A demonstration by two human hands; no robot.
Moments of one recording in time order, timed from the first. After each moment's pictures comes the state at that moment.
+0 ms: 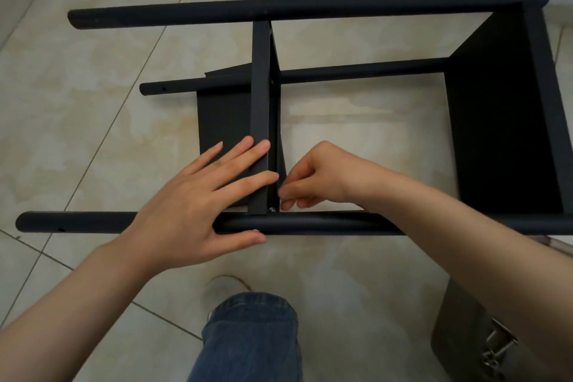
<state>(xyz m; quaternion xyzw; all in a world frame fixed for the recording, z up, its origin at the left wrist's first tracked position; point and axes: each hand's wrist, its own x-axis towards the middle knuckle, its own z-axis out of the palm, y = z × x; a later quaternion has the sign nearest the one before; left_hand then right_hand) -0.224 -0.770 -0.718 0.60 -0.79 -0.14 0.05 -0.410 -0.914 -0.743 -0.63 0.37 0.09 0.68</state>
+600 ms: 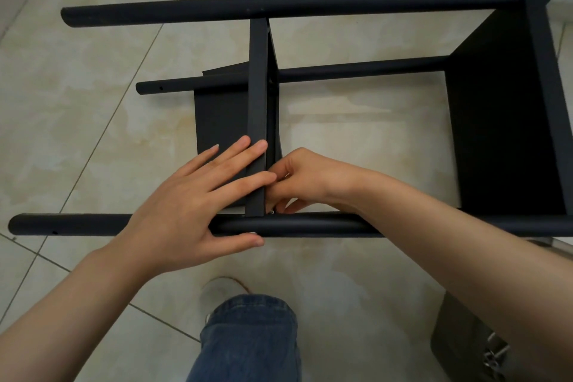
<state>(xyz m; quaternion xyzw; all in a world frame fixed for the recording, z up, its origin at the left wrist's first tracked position) -0.221 -0.769 -0.720 0.60 -0.79 -0.15 0.05 -0.389 -0.905 -0.749 -0.59 0.33 0.13 0.72</state>
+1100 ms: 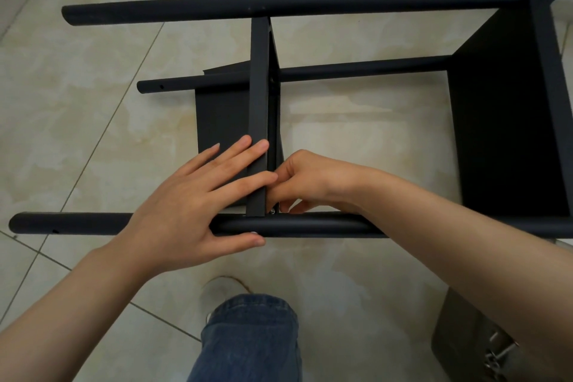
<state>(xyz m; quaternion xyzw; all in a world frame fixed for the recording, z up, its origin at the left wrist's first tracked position) -0.222 -0.769 -0.720 0.60 -0.78 -0.15 0.06 -0.390 -0.910 -0.754 -0.59 0.32 0.16 0.72</state>
